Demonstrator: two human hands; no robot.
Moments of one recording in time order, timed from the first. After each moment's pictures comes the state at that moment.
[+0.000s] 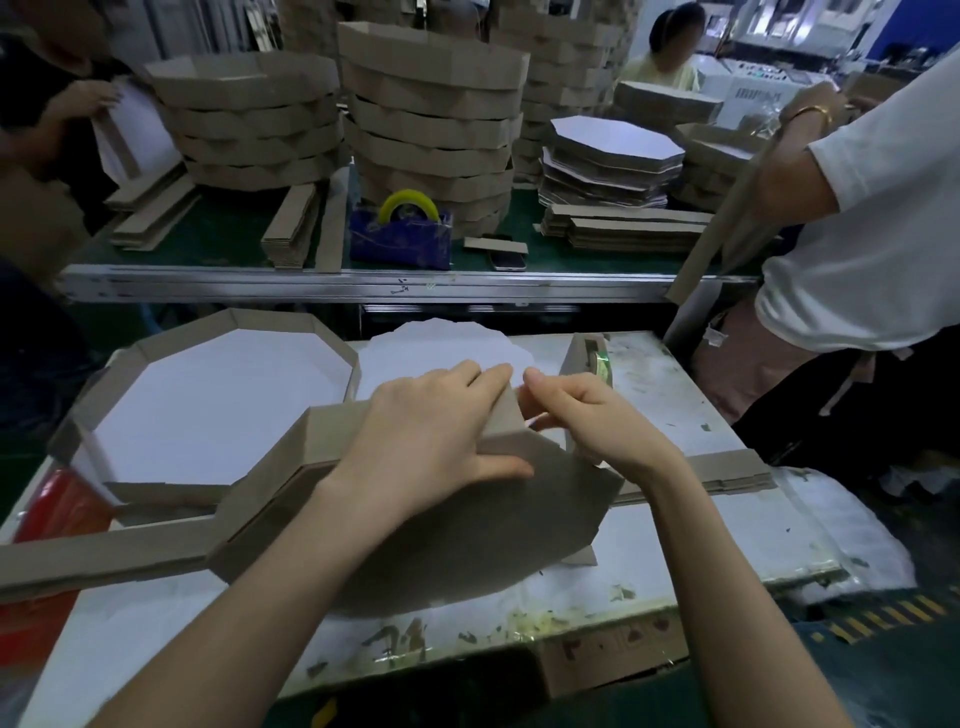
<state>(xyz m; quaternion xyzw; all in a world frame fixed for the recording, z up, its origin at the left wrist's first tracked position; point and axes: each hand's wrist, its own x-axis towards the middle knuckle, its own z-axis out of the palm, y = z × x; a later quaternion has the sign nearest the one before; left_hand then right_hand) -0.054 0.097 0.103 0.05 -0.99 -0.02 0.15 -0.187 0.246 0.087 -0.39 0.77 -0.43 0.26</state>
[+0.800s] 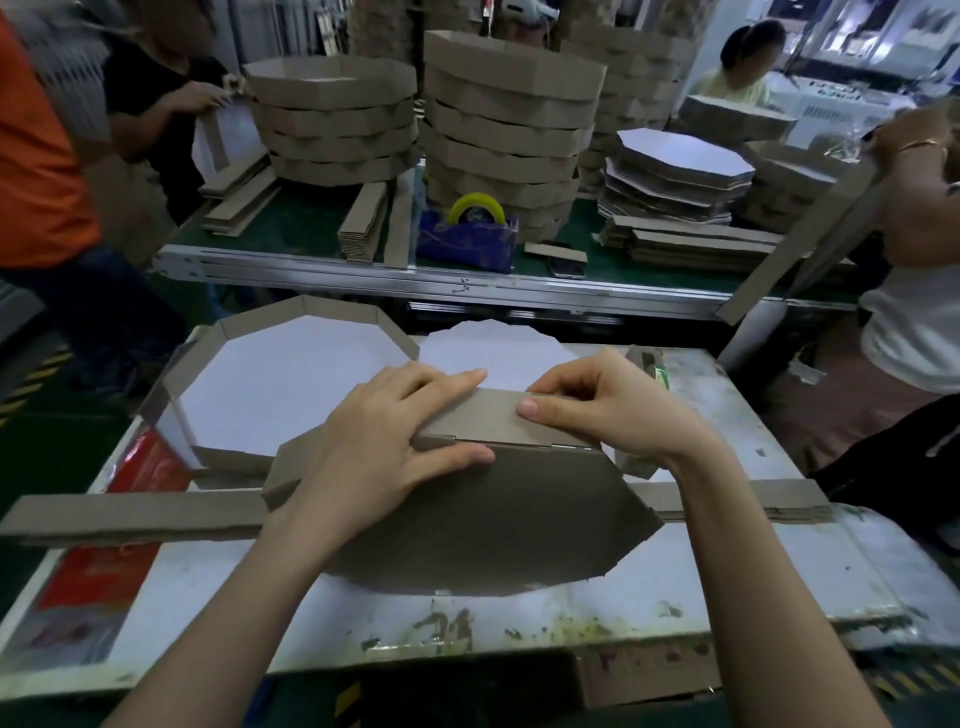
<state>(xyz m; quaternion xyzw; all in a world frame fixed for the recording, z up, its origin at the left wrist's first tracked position) 0.024 0.027 0.071 0.08 -0.94 -0.20 0.25 -0.152 0.198 0.119 -0.48 0.77 -0.36 0.22</state>
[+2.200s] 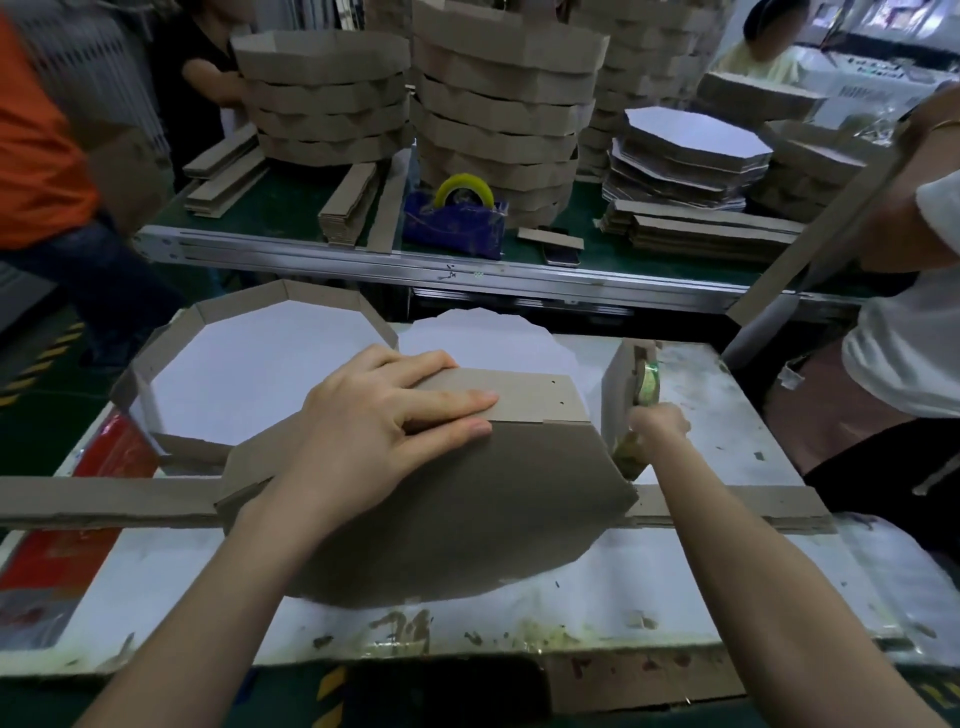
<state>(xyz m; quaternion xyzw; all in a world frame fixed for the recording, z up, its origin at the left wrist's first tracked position) -0.012 0.066 0.090 0.09 -0.94 -0.20 0.26 -0.341 0.237 -0.043 0.12 0.92 -0.34 0.15</state>
